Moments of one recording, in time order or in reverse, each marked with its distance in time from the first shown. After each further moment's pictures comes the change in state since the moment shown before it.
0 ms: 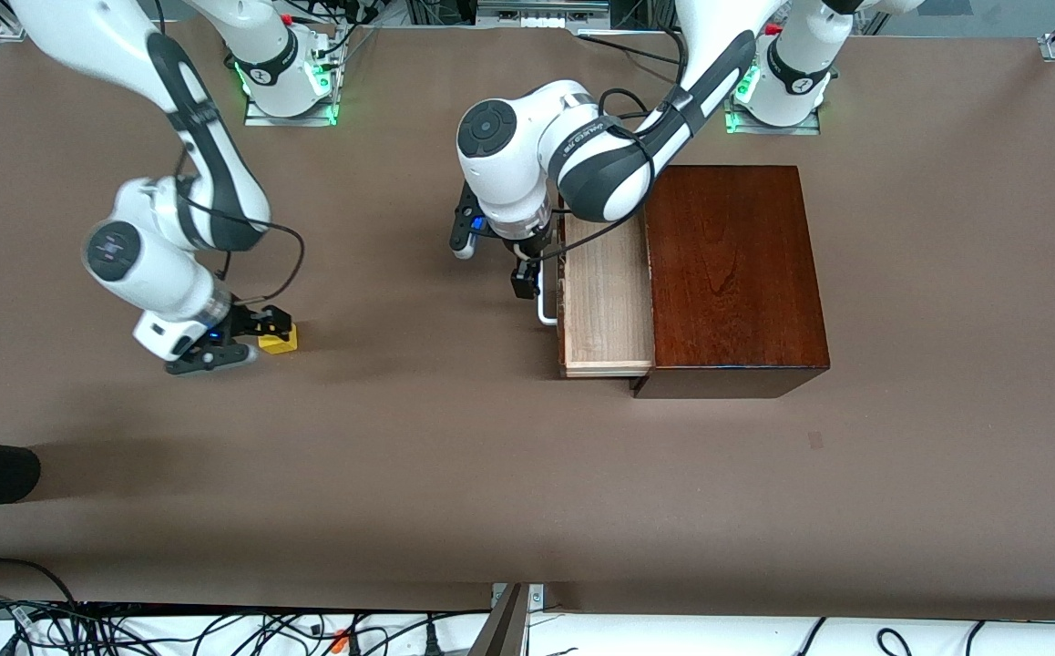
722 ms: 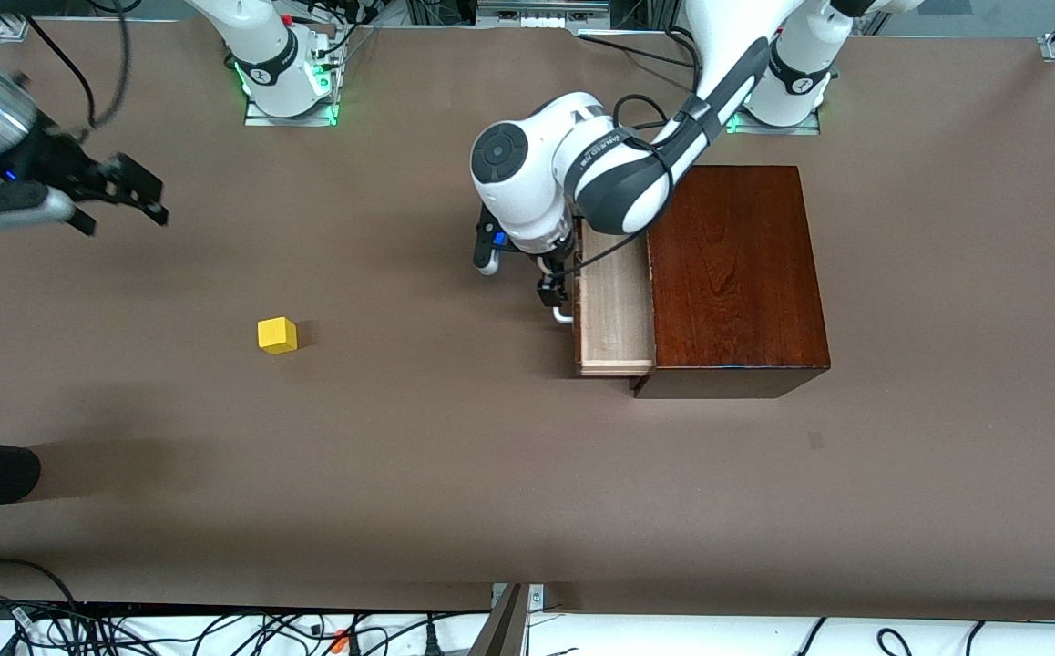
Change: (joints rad) left arm 0.039 -0.003 0.009 0.007 0.000 -0.136 0.001; right arm -0.043 -0.443 0.000 0.245 -0.001 -0.677 0.079
